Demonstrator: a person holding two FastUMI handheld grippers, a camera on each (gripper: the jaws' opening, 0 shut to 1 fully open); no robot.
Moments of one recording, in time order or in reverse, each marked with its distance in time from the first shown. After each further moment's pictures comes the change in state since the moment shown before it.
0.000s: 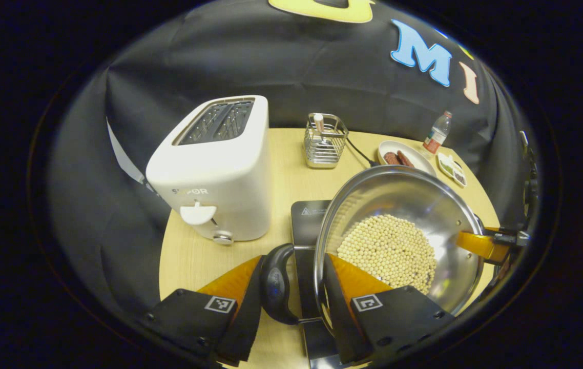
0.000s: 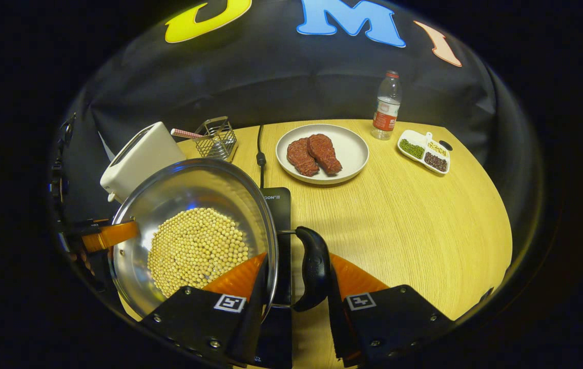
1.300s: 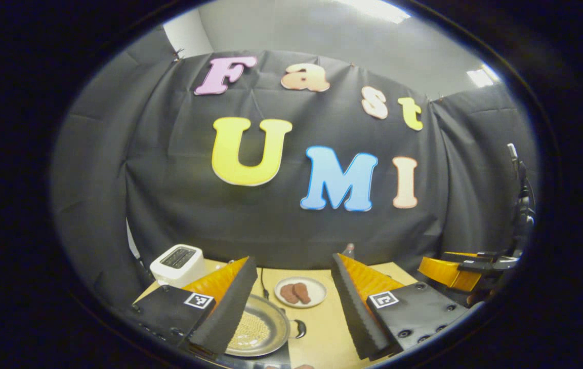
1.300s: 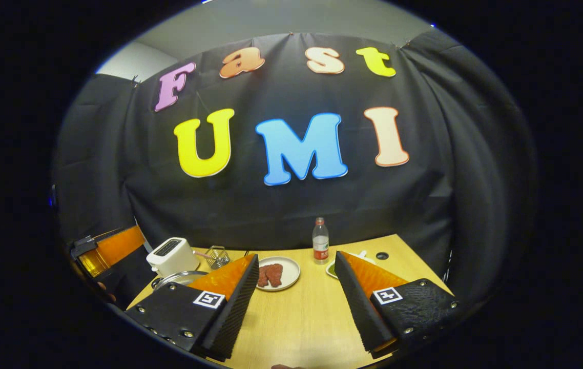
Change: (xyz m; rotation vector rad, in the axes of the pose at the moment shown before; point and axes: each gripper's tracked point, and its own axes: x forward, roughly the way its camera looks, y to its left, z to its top) left arm -0.308 -0.321 0.157 -0.031 -0.822 0.011; right arm -0.288 -0.183 0.150 -0.011 -0.693 0.051
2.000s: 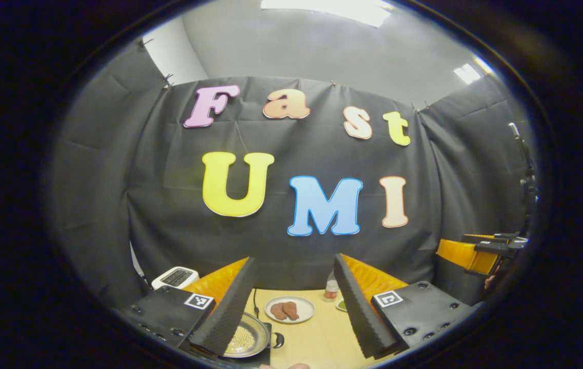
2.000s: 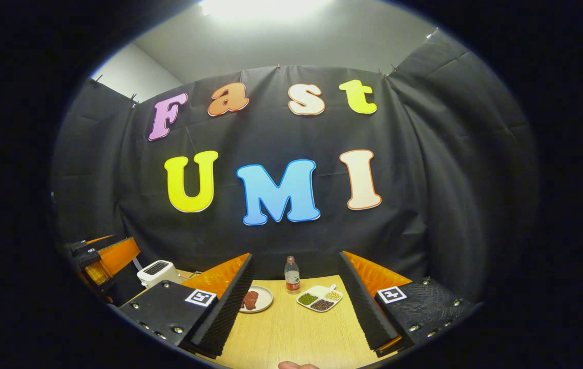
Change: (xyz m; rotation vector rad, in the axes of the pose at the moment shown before) left arm -0.031 -0.063 0.042 0.056 -0.096 0.023; right arm -0.038 -0.066 0.068 -0.032 -0.156 -0.040
